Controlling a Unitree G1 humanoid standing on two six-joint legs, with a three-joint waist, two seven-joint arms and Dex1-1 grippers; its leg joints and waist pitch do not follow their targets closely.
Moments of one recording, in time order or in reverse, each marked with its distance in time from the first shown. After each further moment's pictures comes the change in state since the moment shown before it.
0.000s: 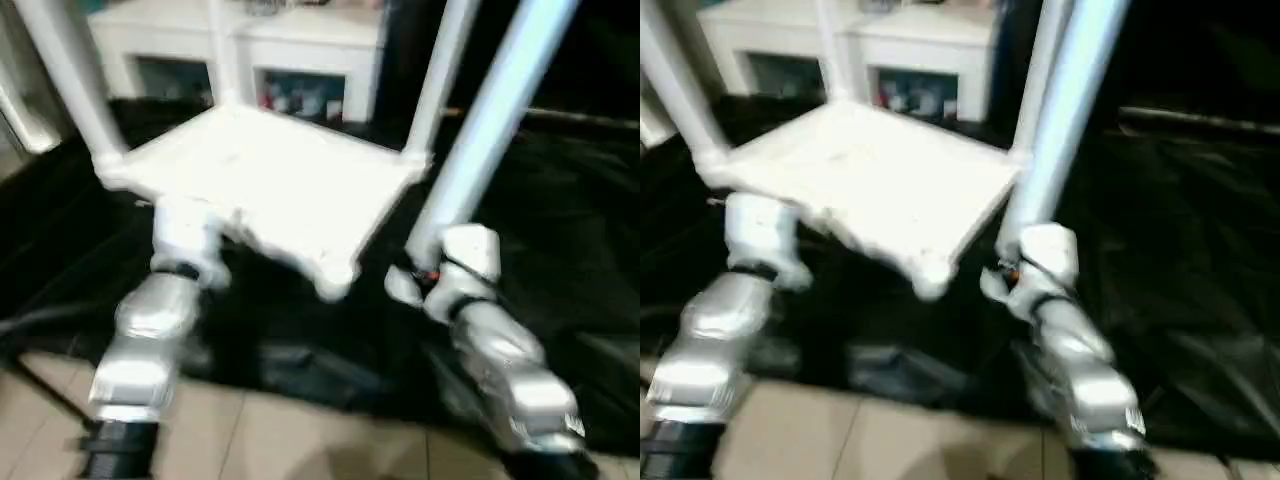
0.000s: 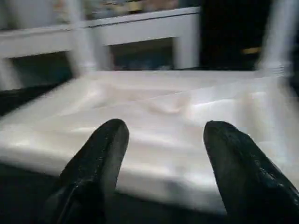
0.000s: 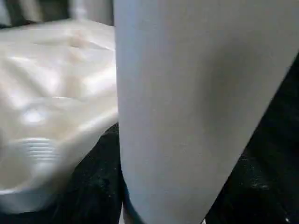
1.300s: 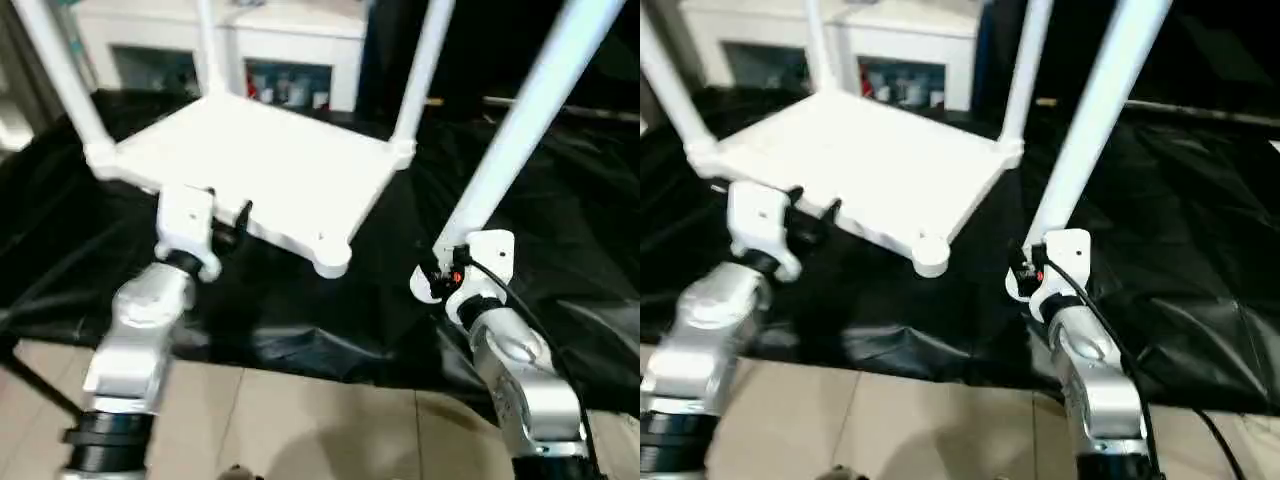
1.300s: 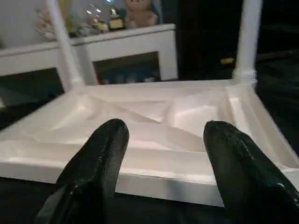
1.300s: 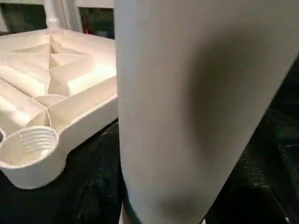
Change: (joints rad) left arm -0.026 0.036 0.015 0.016 0.014 -0.049 0.025; right arm 0.010 0.012 -0.033 -0.003 -0.011 -0.050 -0.036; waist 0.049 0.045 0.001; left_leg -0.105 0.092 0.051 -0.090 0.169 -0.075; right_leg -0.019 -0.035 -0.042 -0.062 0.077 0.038
